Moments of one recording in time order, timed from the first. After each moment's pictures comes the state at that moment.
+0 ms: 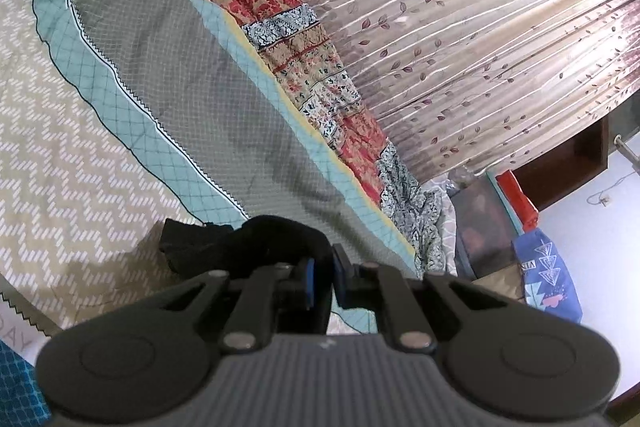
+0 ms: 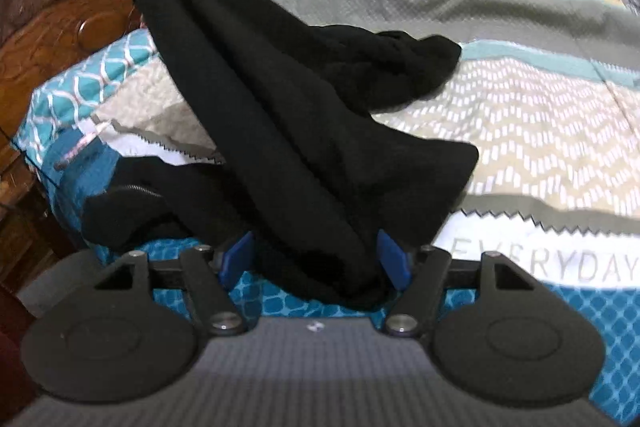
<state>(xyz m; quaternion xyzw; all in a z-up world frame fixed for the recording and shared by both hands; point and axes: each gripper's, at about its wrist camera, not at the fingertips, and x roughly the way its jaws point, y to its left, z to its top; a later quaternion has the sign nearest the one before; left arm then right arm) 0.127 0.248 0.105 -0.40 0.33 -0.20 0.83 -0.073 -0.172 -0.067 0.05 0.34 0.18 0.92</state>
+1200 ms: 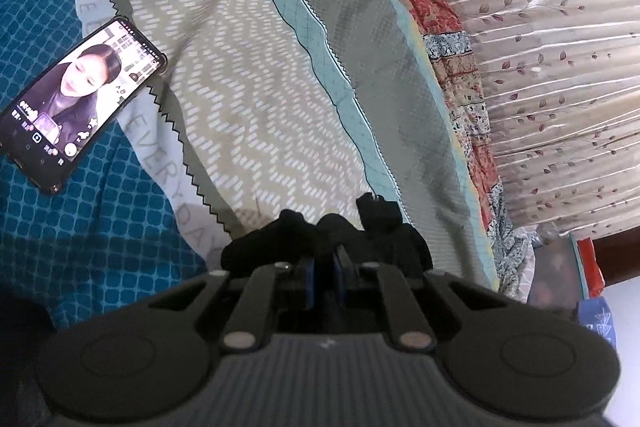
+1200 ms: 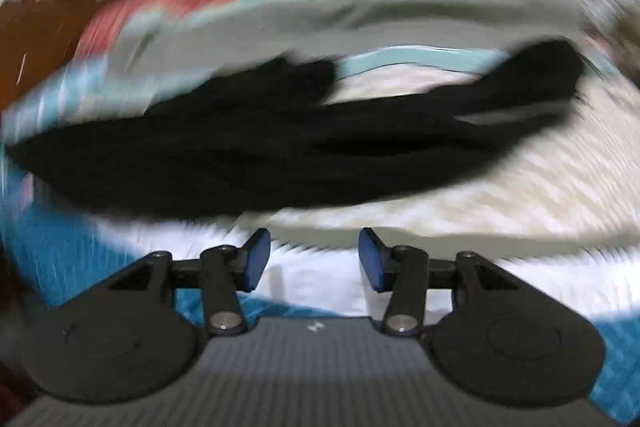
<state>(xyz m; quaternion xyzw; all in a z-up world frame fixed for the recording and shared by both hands) 0.049 0.339 -0.039 -0.48 0.38 -0.04 0.79 -0.048 -0.291 -0.054 0.14 0.33 0.07 0.93</state>
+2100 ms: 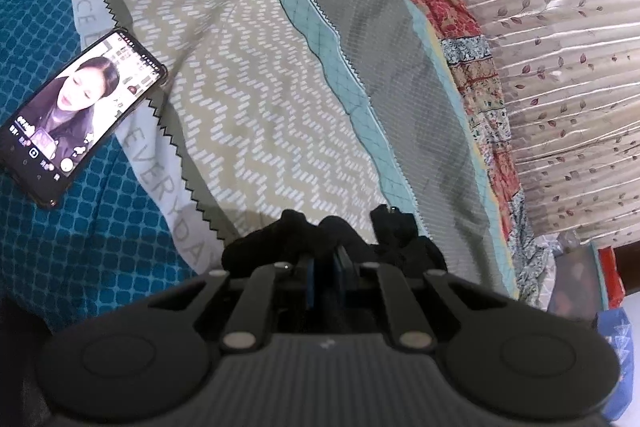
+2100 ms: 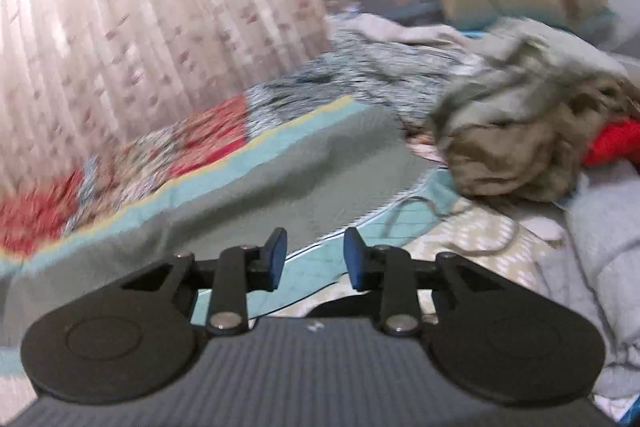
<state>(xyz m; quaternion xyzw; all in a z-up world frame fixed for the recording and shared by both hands) 0.068 0.332 -0.038 -0.47 0.39 0.00 0.79 0.055 -0.409 0.030 0.25 0.17 -0.21 0.93</state>
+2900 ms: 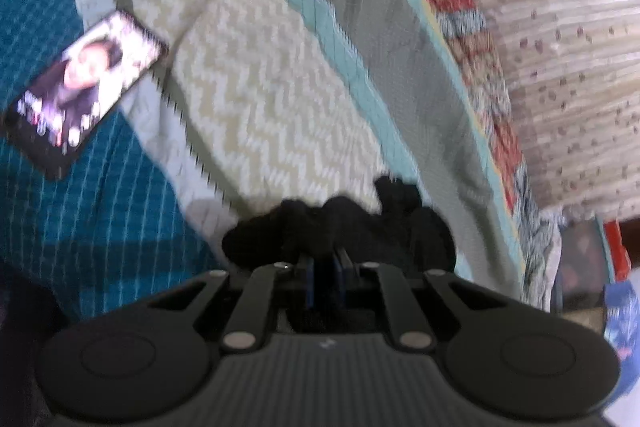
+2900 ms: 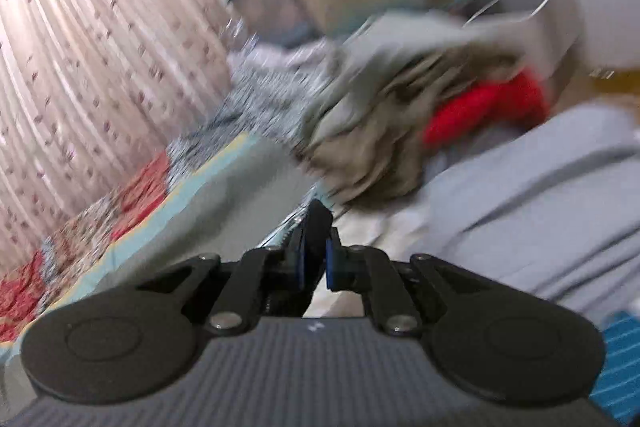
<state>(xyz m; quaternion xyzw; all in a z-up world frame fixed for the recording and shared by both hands) 0.048 0.316 -0.039 -0.45 0.43 -0.03 0.79 -0.074 -0.435 0.040 0.32 0.12 -0.31 0.89</state>
